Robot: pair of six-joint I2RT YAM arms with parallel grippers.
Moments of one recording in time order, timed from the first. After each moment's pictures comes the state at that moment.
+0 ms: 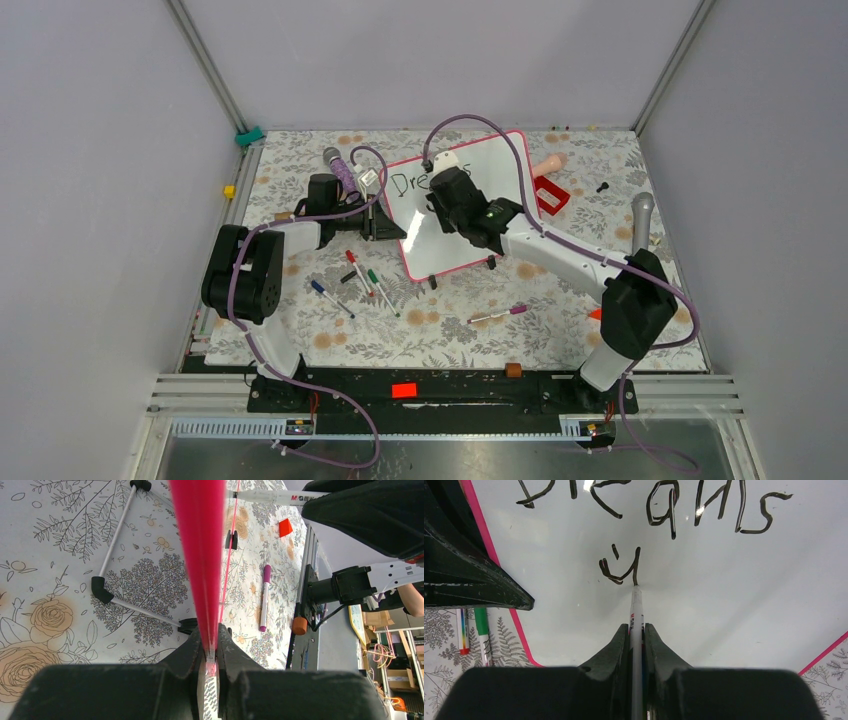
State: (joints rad) left arm -0.17 1.79 0.92 0.26 1.11 -0.26; right arm 0.80 1.67 1.36 -0.38 0.37 0.15
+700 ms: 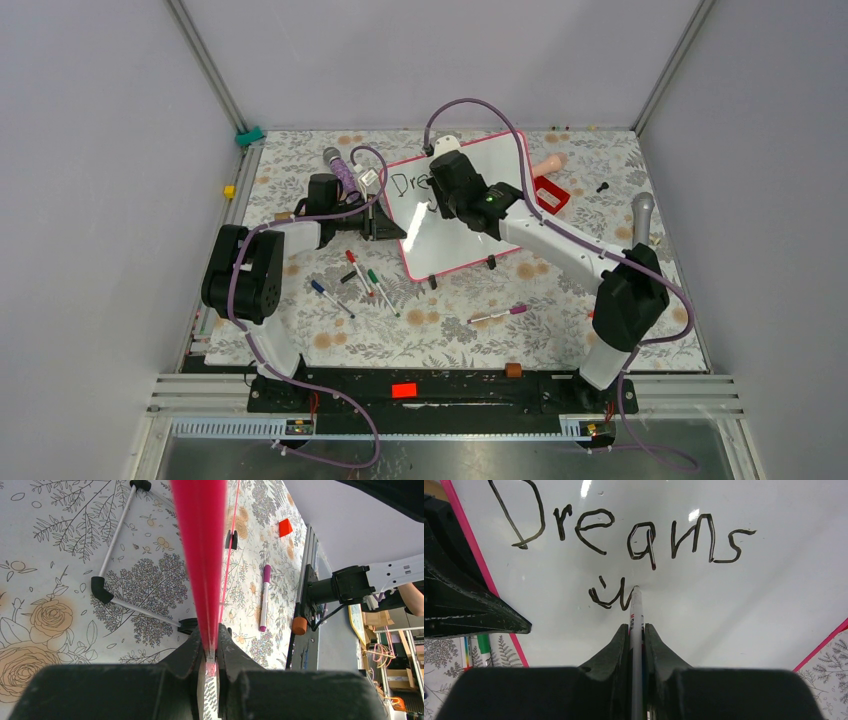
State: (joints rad) left arm -0.17 1.79 0.92 0.25 1.11 -0.26; right arm 0.77 1.72 1.48 -0.45 0.37 0.15
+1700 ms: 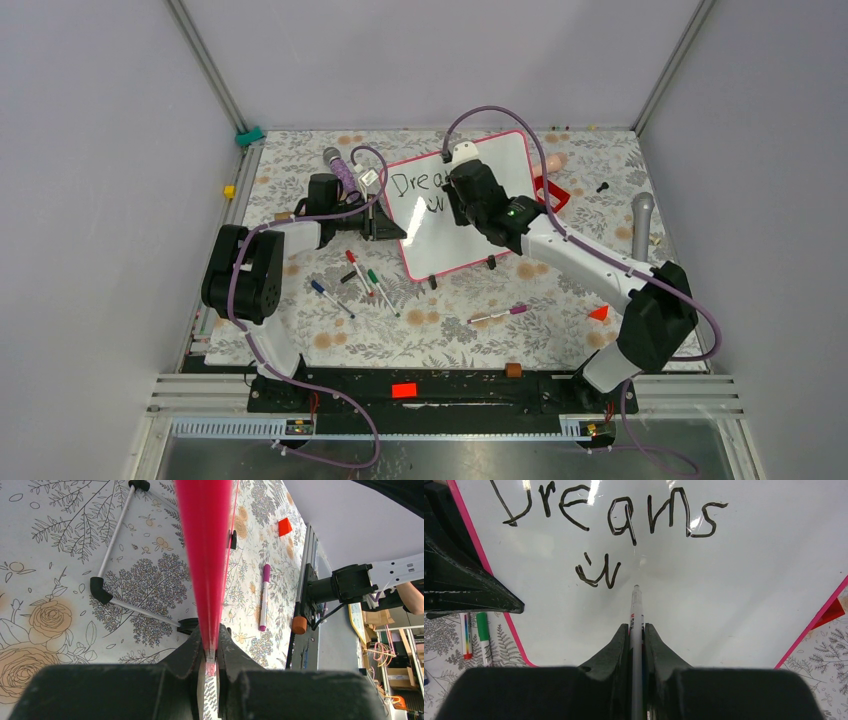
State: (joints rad) left arm -0.17 1.79 0.92 0.25 1.11 -0.26; right arm 0.75 1.56 1.31 -0.38 0.36 0.15
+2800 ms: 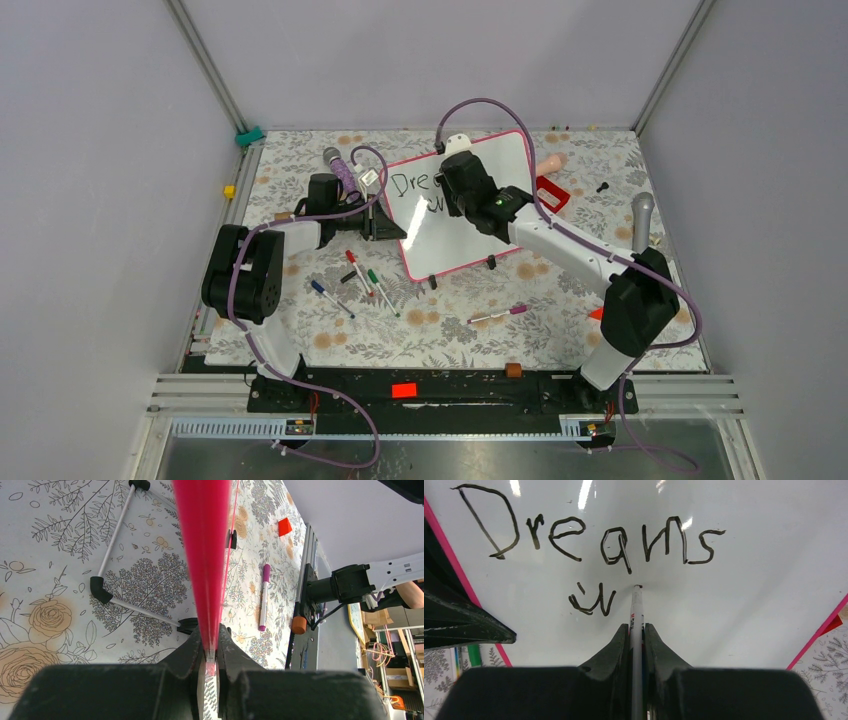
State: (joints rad) left arm -0.17 1.79 0.92 0.25 1.11 -0.26; right arm 0.74 1.67 1.40 -0.37 0.39 0.15
